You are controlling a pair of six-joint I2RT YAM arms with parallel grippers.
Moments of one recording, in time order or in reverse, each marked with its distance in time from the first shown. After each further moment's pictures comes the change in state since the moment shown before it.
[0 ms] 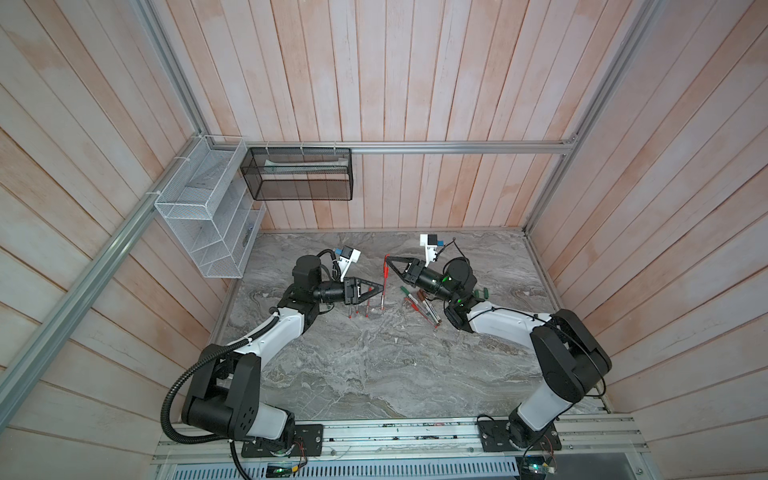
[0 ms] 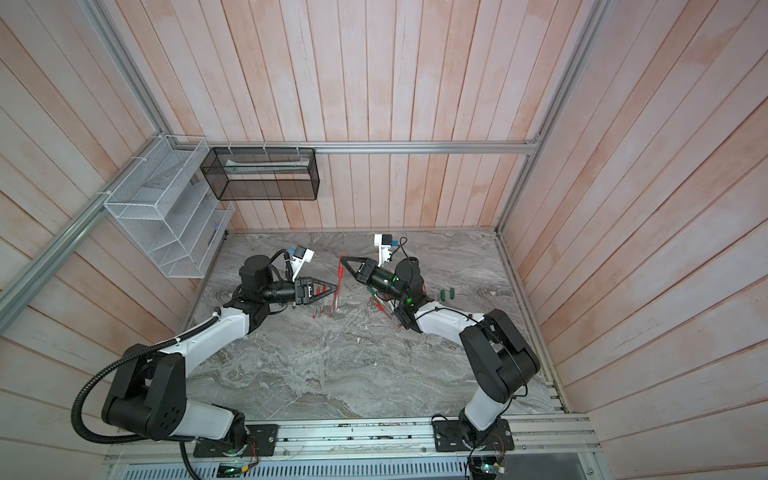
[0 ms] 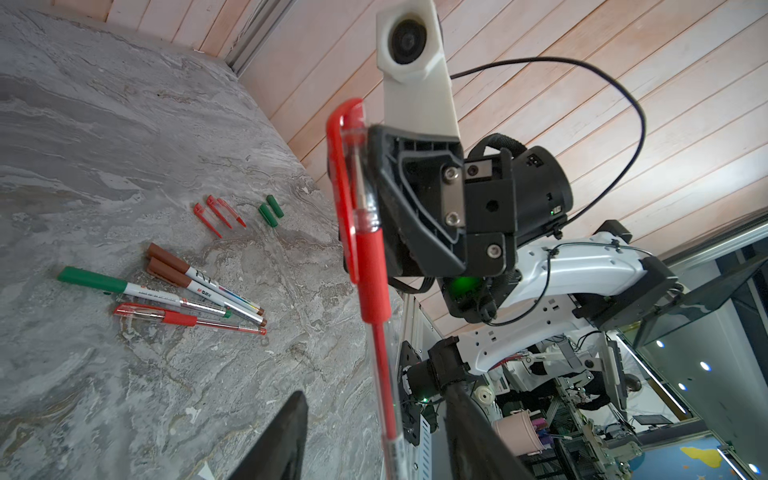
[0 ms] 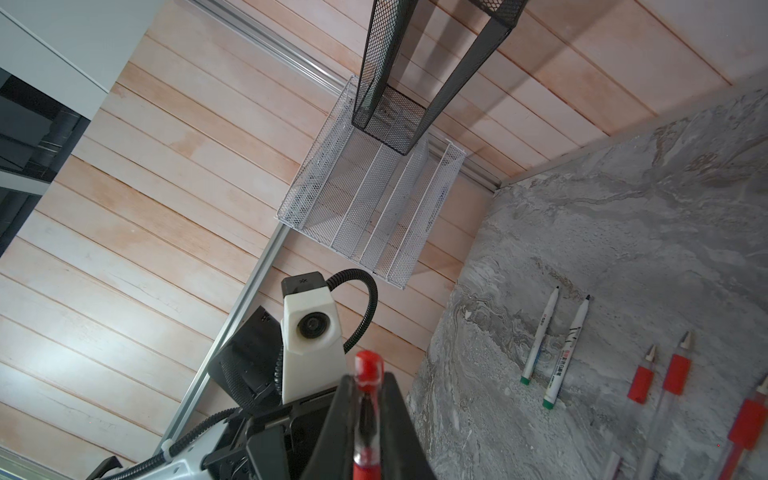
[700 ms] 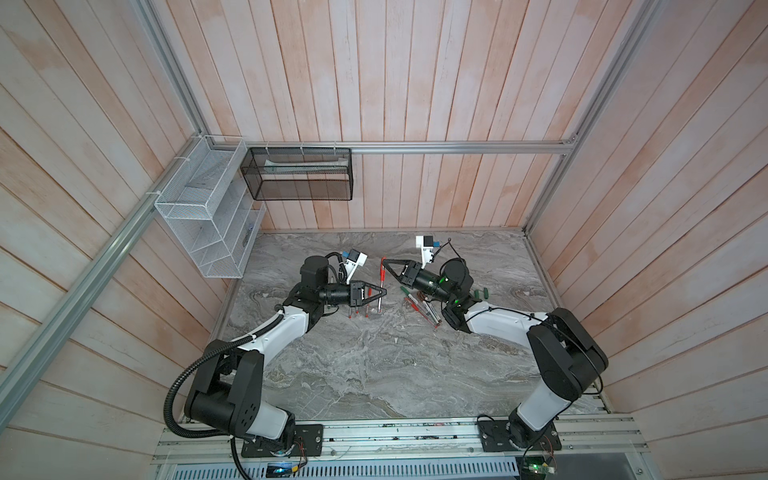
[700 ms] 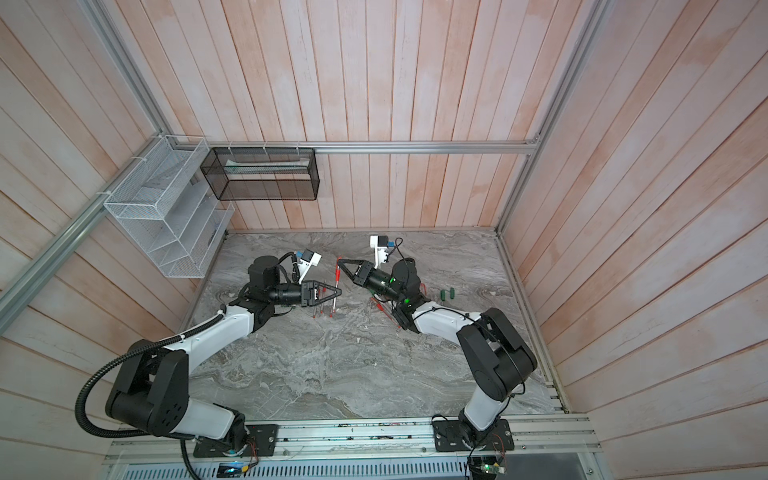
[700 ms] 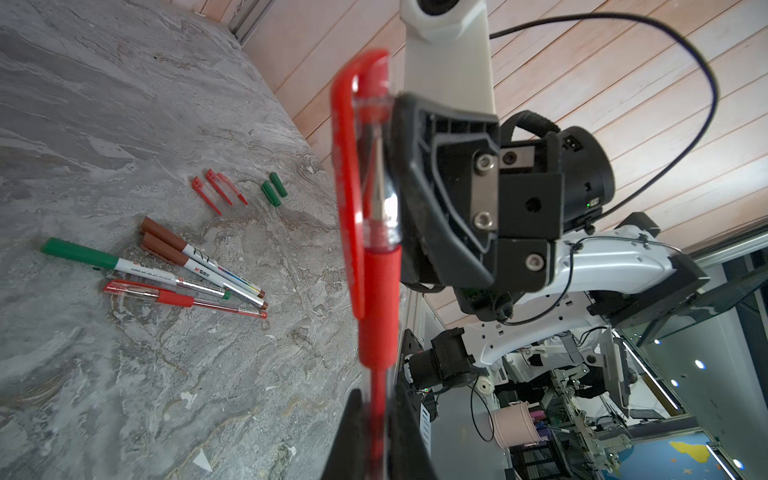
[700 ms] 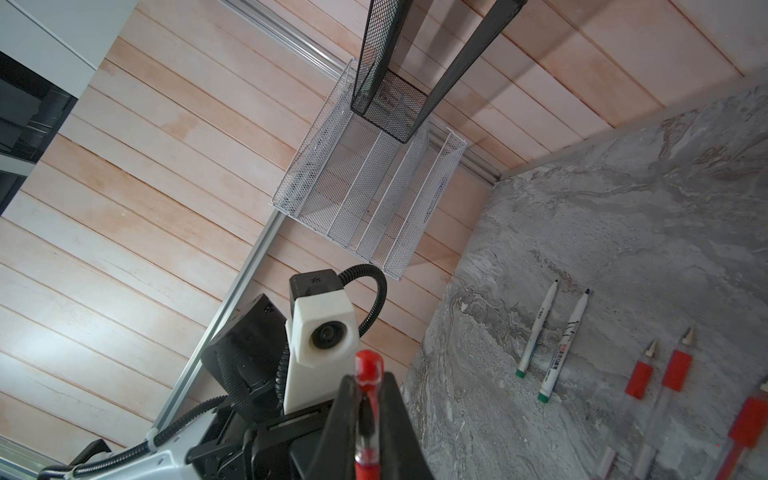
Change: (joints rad) left arm -0.039 0.034 0.026 -0.106 -0.031 0.064; right arm 0.016 0.017 0.008 -0.009 -0.011 -0.033
